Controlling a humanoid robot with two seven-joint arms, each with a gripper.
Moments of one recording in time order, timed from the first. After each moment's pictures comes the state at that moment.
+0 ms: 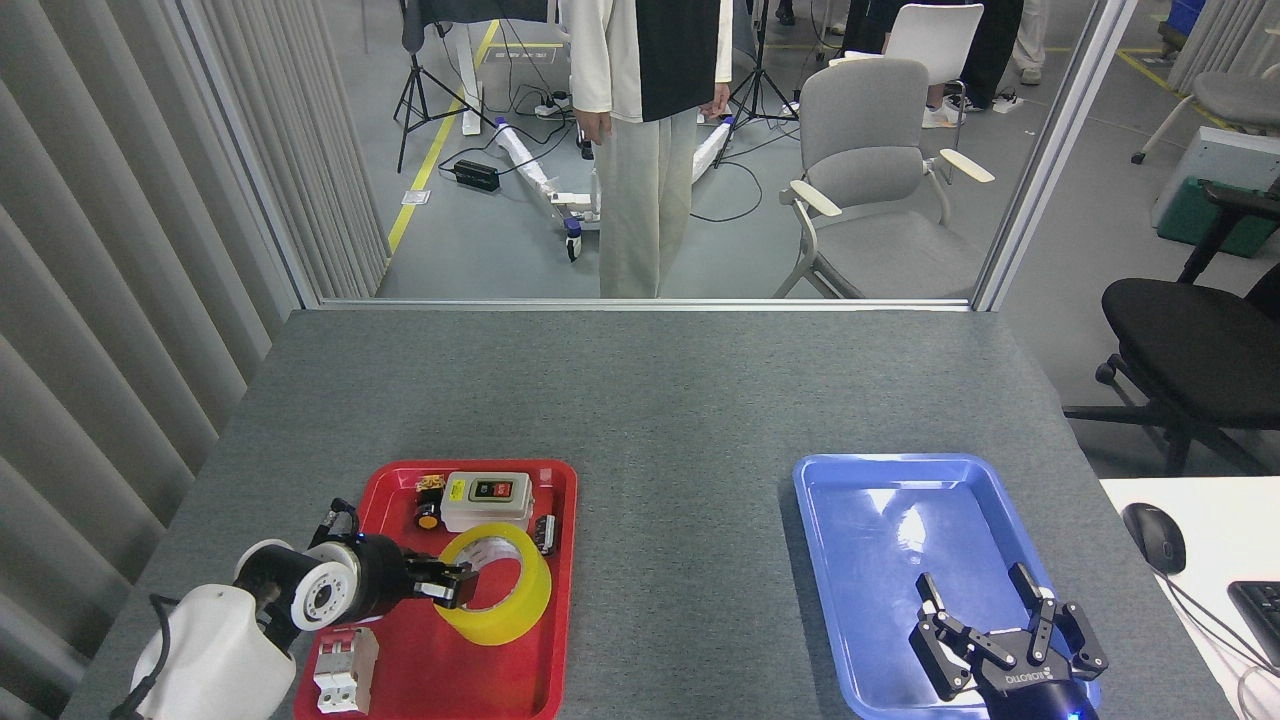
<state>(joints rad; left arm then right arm) -0.41 0.39 -0.36 -1.39 -0.83 -0.18 -0.96 0.14 -0.28 0.02 -1.57 1.22 -0.12 -0.18</state>
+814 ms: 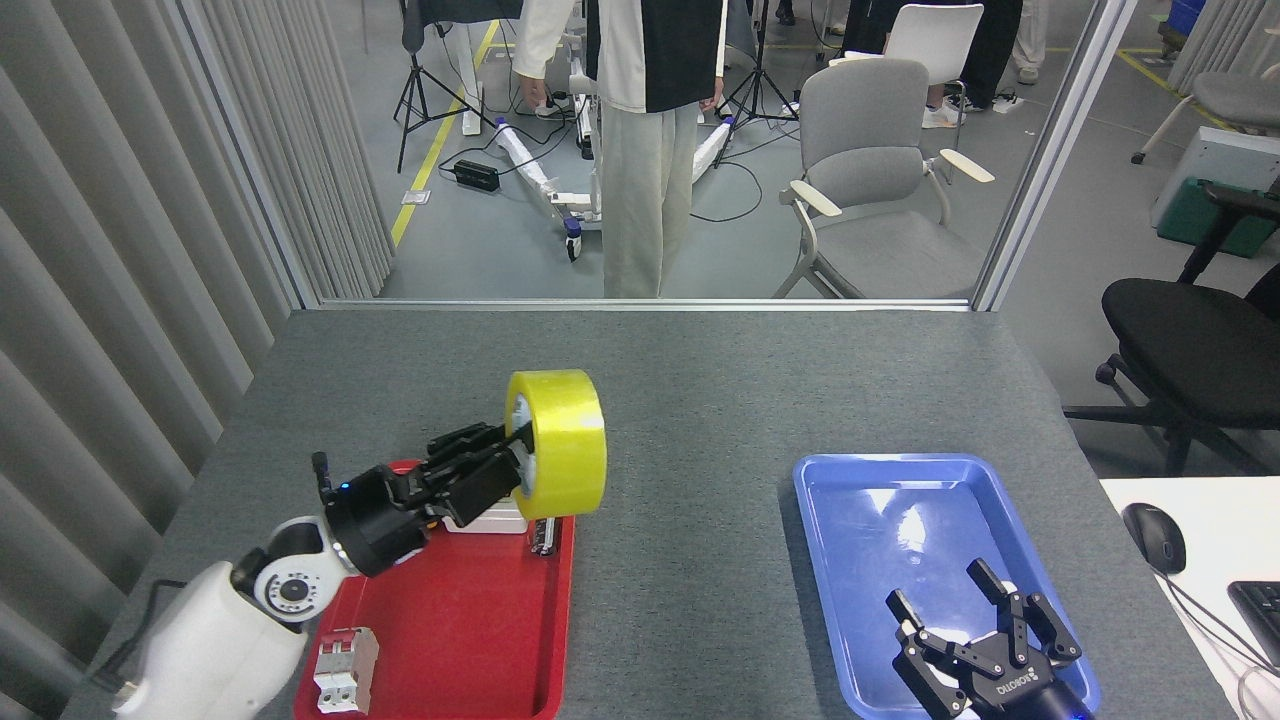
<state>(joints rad) -0.47 0.40 -0.47 -1.34 -0.27 -0.75 -0.28 0.15 -0.26 -0.04 -1.56 1.21 -0.46 -0.18</state>
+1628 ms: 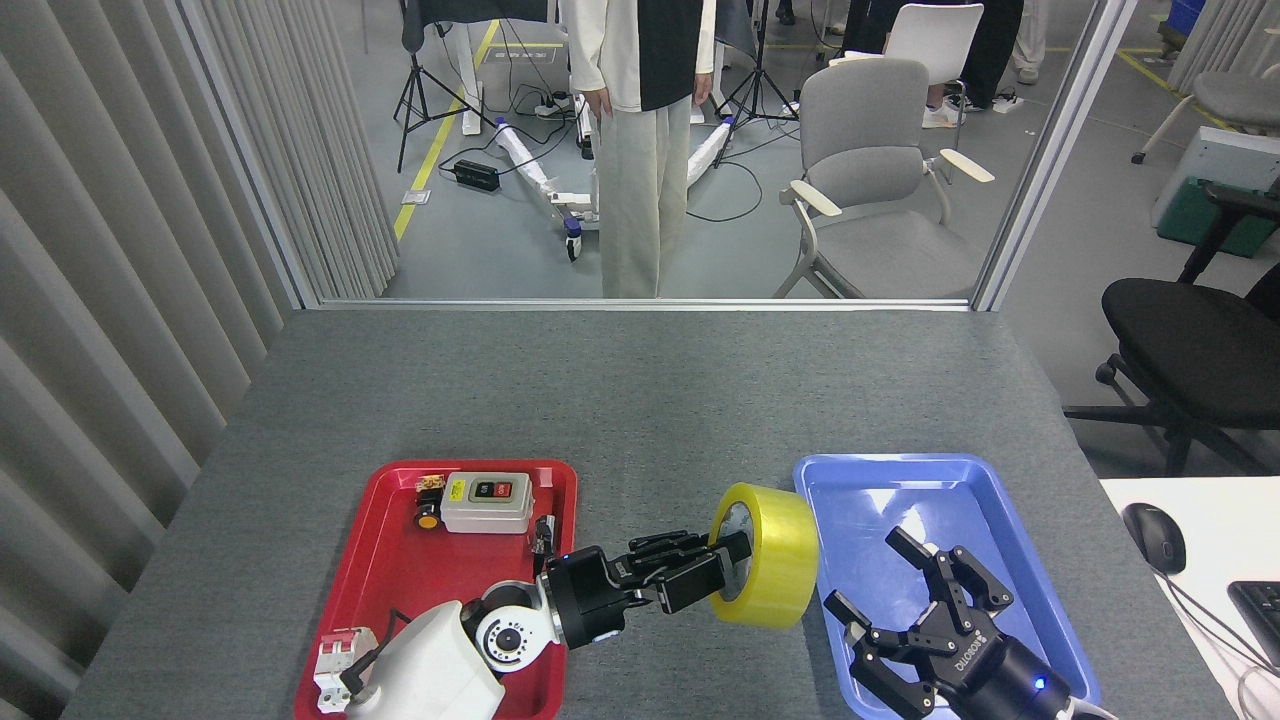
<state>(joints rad) -0.54 0.08 -0.69 -1.03 -0.32 -0.73 -0.32 0.04 -0.24 -0.04 -1.57 1.21 -0.79 -0.15</state>
